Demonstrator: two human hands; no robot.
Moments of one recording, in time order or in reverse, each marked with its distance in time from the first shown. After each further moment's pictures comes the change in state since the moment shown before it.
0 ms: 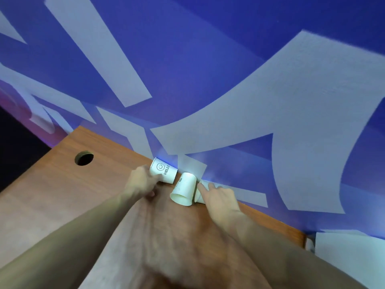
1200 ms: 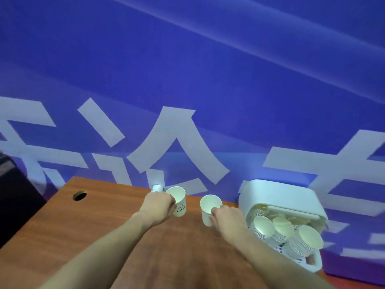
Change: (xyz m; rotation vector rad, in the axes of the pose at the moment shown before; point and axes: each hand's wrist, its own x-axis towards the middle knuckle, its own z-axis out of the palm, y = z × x) left_hand -0.276 0.084 0.025 0.988 0.104 0.911; right_hand -0.296 0.029 -0.035 0.164 0.228 0.343
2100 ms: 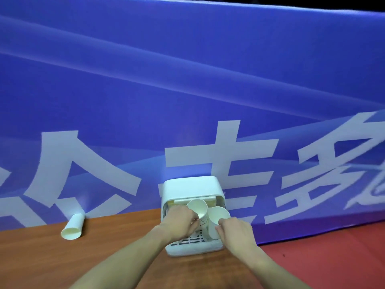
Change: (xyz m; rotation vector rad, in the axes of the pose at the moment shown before) left_hand 0.032 0.336 -0.031 -0.037 0.028 0.561; right_hand -0.204 0.224 -0.003 0.172 0.090 0.429
